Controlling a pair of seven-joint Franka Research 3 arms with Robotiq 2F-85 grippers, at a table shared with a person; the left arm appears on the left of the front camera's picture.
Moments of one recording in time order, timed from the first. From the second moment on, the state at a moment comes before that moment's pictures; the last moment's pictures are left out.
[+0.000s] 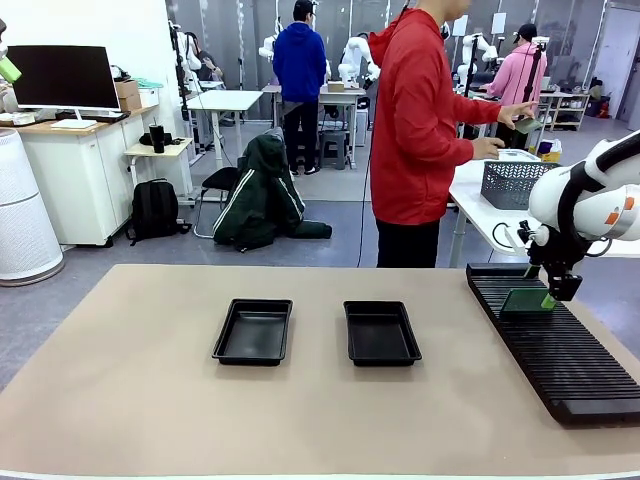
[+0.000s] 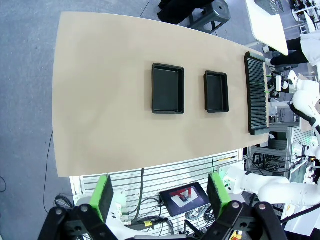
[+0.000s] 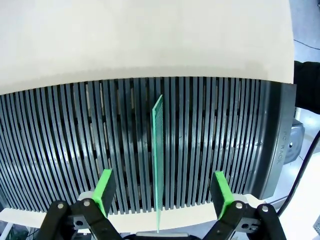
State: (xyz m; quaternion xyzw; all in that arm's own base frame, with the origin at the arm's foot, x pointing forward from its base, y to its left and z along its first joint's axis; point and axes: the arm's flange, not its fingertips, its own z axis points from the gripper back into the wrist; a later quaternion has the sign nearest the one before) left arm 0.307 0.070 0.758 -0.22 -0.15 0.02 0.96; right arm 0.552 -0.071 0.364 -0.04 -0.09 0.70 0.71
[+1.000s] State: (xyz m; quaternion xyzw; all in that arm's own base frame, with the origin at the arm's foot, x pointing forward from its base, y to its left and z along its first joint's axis) left arm 0.307 0.070 0.758 -0.22 -0.15 0.02 0.96; right arm 0.558 -0.071 0.363 -0.04 -0.08 0.70 0.70
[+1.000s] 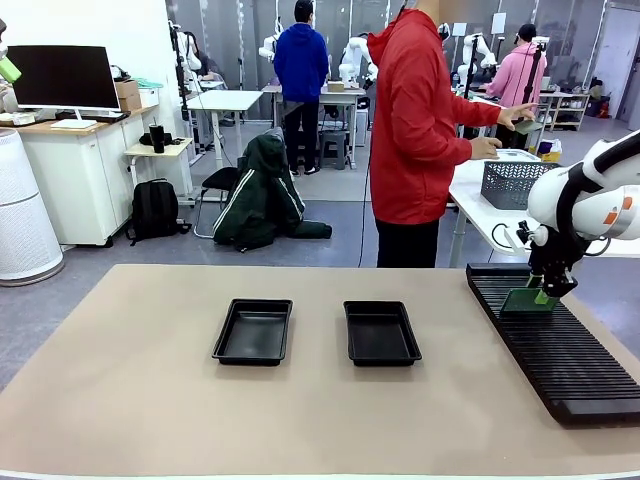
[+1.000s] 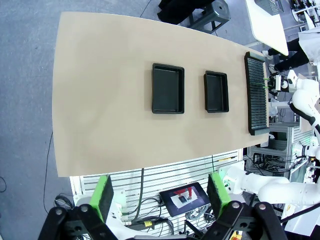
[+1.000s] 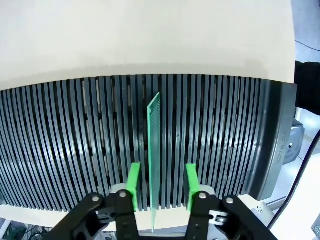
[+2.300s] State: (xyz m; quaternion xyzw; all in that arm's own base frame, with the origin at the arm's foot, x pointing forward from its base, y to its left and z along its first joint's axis) left arm 0.307 0.070 0.758 -0.22 -0.15 0.02 0.96; right arm 0.562 -0.072 0.365 -0.03 -0.07 0.71 0.70
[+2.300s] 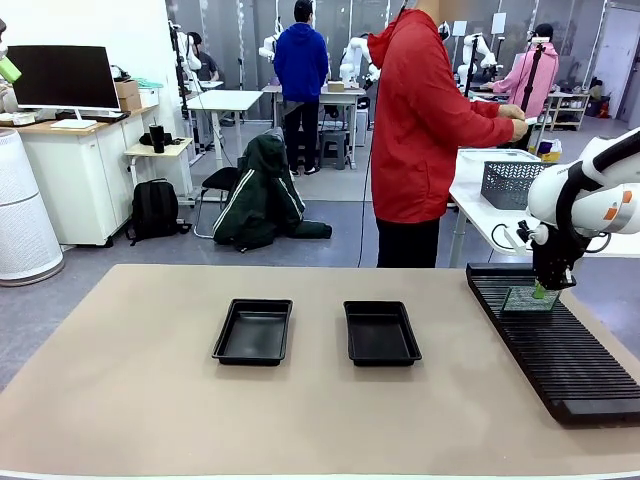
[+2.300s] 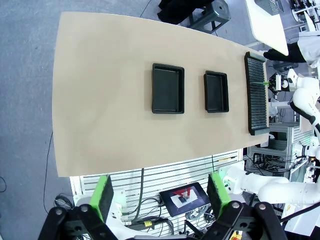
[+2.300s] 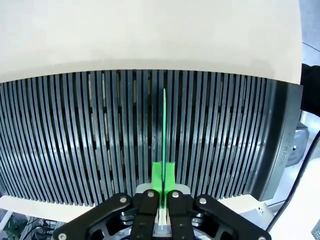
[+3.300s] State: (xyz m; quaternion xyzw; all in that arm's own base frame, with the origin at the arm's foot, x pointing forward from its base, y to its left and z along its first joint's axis) left arm 0.307 0.070 0.758 -0.22 -0.15 0.02 0.96; right arm 0.557 -0.072 0.394 -0.03 -0.07 0.71 0.70
